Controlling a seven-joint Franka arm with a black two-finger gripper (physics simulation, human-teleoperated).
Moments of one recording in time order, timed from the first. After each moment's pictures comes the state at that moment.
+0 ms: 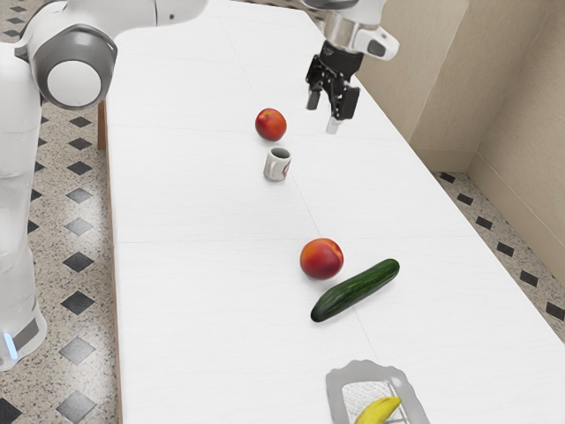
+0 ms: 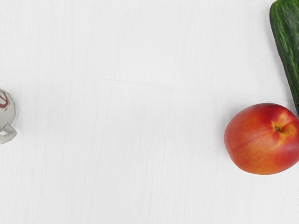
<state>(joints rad) 0.00 0.15 0.07 -1.22 -0.04 1.34 -0.05</state>
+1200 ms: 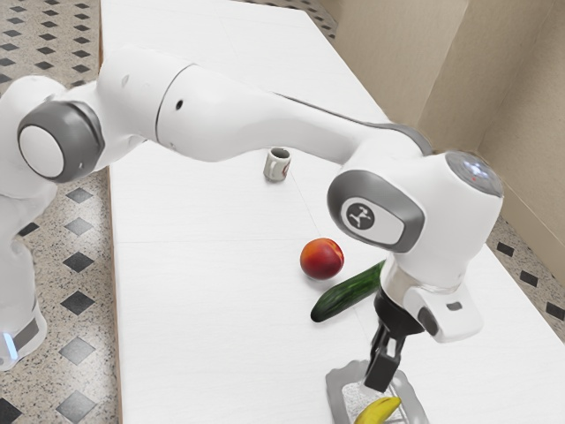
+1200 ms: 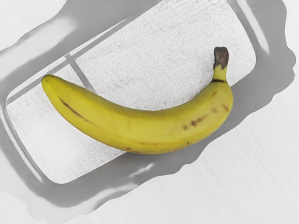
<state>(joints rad) -0.62 0.42 -0.09 -1.17 0.00 1.60 -0.09</state>
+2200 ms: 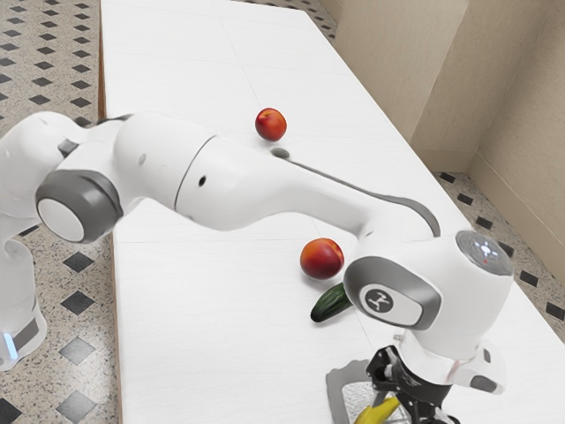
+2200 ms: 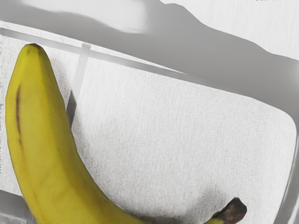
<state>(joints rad) -0.84 0.63 0.23 -1.06 -0.19 1.74 -0.88</state>
